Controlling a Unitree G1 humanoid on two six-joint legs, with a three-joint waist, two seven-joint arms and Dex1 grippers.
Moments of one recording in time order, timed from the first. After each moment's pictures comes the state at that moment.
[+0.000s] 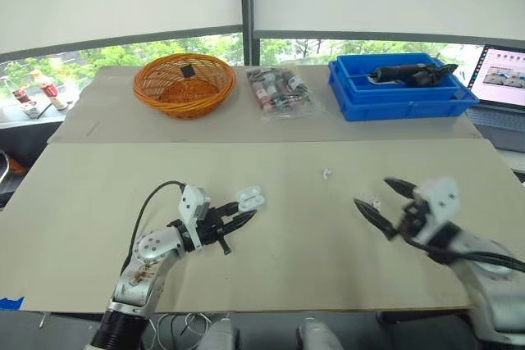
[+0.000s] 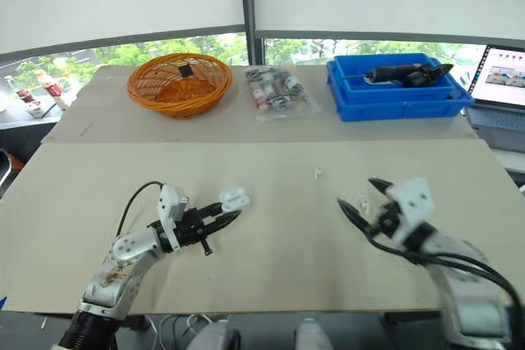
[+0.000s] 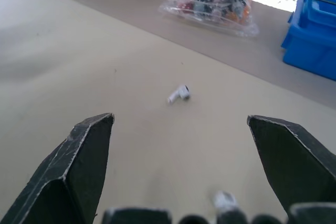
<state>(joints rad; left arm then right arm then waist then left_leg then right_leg) -0.12 0.40 -0.09 -0.11 -0.30 0.07 -0.83 -0.05 -0.52 -0.19 -0.36 0.27 0.35 0.56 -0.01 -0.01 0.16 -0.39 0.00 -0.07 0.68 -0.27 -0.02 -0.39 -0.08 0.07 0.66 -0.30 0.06</state>
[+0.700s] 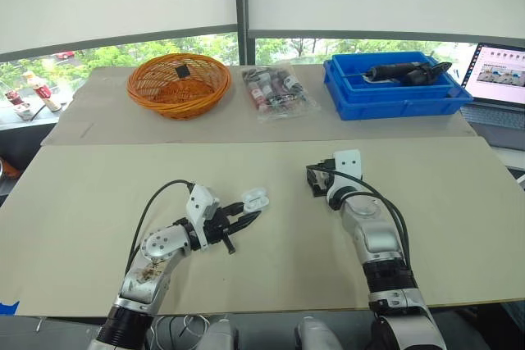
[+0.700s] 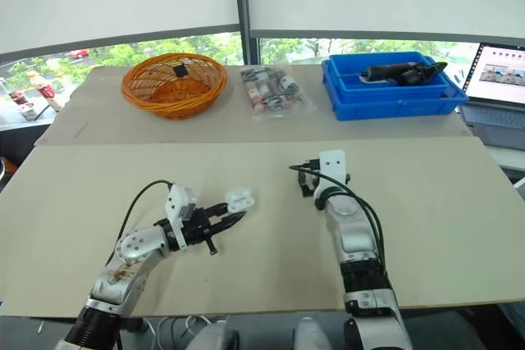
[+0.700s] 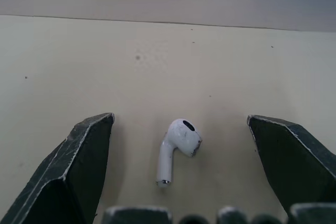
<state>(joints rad) -0.15 0.39 -0.12 -0.09 -0.24 0.07 -0.82 -0.49 -0.12 -0.04 0.22 0.05 0.41 0.05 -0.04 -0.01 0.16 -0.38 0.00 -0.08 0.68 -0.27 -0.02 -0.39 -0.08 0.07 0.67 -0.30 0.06</state>
